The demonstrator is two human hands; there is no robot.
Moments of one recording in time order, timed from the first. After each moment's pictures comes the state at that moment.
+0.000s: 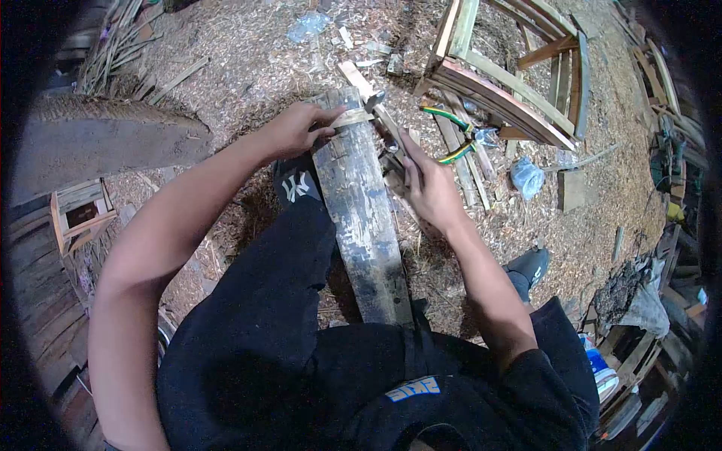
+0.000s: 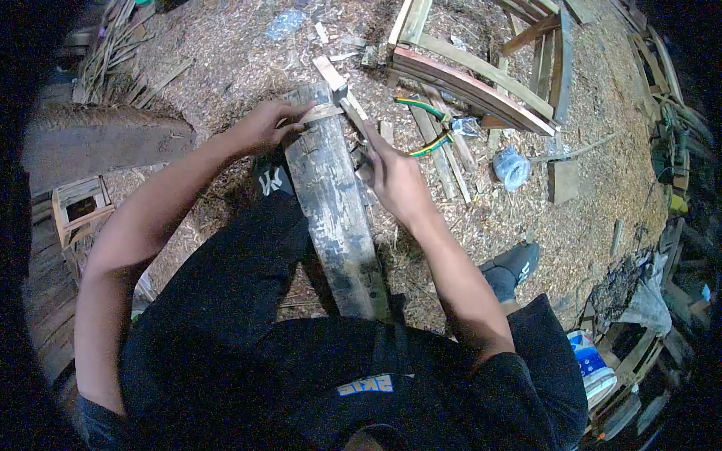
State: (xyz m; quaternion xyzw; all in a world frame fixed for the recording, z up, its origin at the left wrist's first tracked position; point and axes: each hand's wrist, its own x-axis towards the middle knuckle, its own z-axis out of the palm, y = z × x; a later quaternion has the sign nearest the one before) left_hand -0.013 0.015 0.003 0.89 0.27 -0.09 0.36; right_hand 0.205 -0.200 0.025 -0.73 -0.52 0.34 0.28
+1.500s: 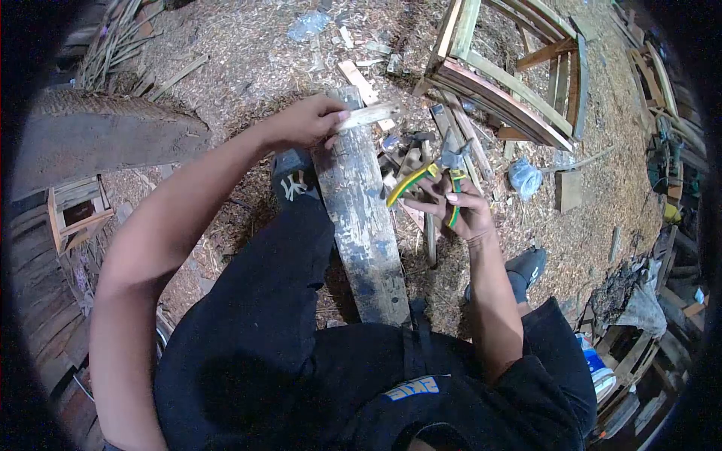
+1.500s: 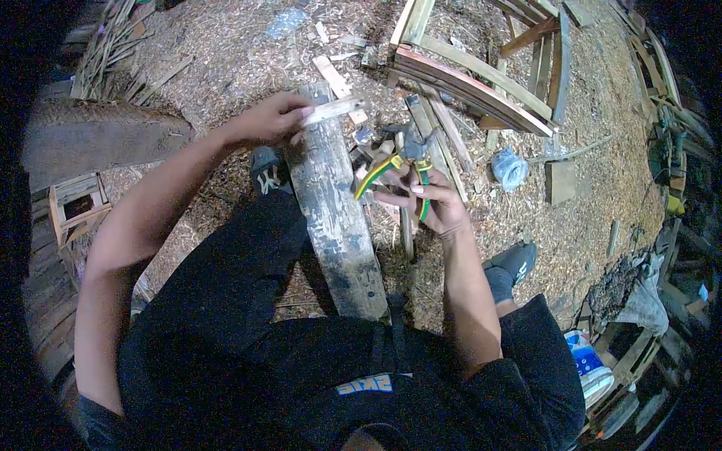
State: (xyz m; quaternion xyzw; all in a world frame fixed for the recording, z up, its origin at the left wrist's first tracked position) left_hand 0.002 0.014 0.016 0.74 0.29 -0.09 0.59; right_hand 0.260 -0.257 -0.025 -0.26 -0.10 0.75 0.60
